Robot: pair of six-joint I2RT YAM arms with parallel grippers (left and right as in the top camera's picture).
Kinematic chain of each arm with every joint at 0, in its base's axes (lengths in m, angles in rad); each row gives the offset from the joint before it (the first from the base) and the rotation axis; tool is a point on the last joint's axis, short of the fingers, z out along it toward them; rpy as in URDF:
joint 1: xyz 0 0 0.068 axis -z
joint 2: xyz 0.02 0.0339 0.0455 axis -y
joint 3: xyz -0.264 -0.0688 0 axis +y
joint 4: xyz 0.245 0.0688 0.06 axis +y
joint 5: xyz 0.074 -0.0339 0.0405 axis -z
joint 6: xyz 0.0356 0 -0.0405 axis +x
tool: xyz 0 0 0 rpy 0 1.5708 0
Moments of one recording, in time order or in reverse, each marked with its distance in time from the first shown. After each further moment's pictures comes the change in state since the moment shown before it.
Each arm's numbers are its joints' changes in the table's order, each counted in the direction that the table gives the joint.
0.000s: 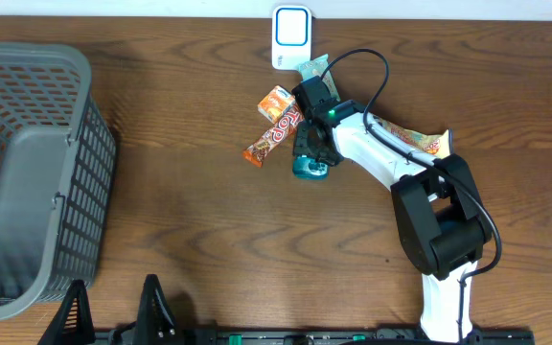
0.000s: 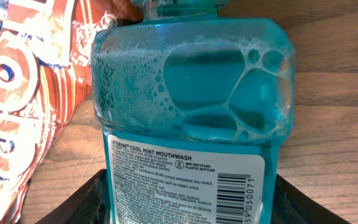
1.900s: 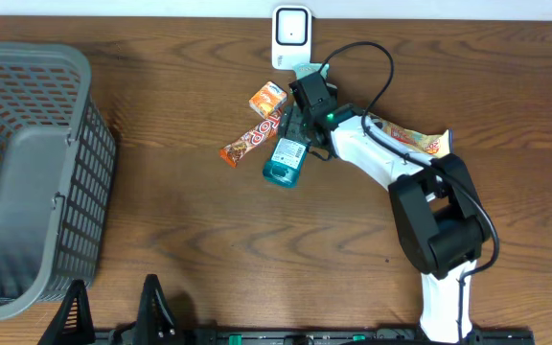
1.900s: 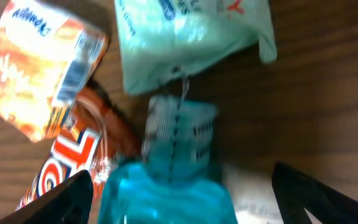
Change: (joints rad) left arm 0.000 0.000 0.000 0.000 0.000 0.000; right arm -0.001 -0.005 0.024 -0.264 0.029 0.101
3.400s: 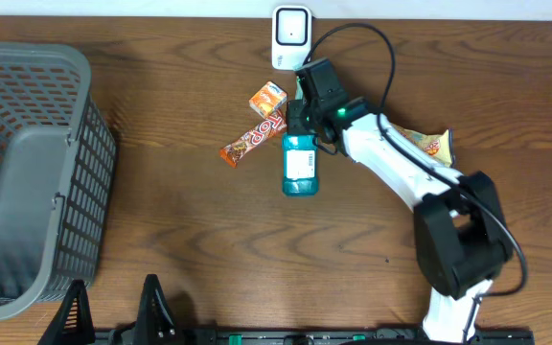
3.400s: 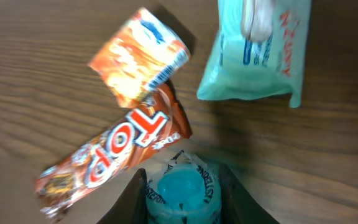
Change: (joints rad) left arm 0.000 0.000 0.000 0.000 0.000 0.000; right arm 0.002 0.139 -0.003 0.032 -0.080 -0.312
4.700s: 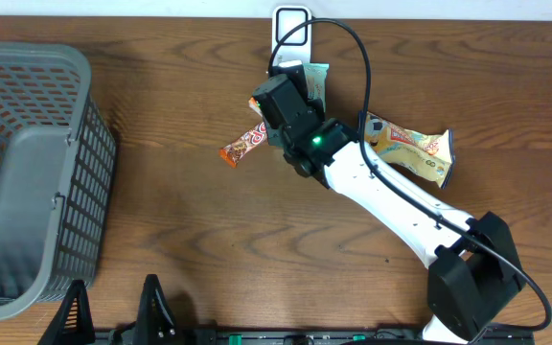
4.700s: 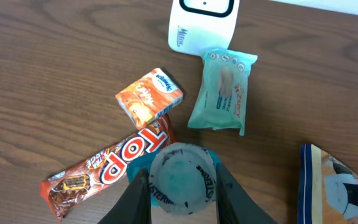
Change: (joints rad) left arm 0.000 0.000 0.000 0.000 0.000 0.000; right arm -0.210 0.151 0.000 0.035 0.447 -0.095
